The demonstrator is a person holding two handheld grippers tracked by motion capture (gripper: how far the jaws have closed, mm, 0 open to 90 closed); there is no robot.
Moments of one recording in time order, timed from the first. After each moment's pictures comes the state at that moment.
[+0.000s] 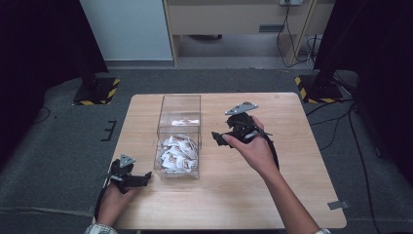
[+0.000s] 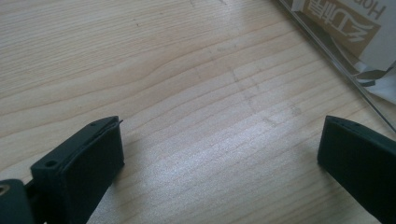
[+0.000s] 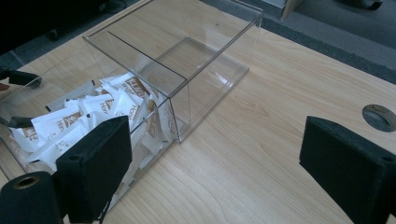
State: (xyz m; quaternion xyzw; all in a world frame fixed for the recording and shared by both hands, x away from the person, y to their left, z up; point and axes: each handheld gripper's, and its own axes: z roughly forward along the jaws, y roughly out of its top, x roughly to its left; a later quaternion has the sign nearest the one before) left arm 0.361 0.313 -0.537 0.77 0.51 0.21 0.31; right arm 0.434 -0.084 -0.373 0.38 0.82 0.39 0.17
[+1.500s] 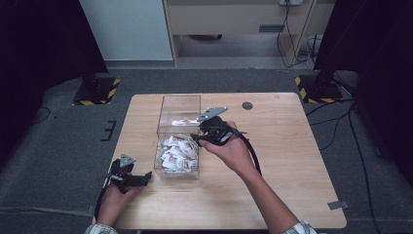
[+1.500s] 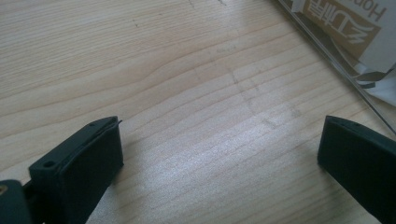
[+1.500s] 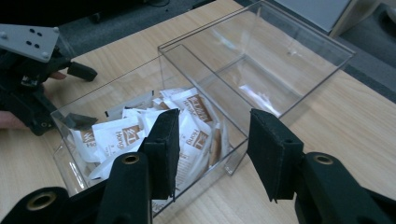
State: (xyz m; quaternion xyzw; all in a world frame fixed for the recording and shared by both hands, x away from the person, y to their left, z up) left arm 0.362 0.313 -0.537 0.77 0.51 0.21 0.31; right arm 0.424 -0.017 -0.373 0.28 0.86 0.40 0.15
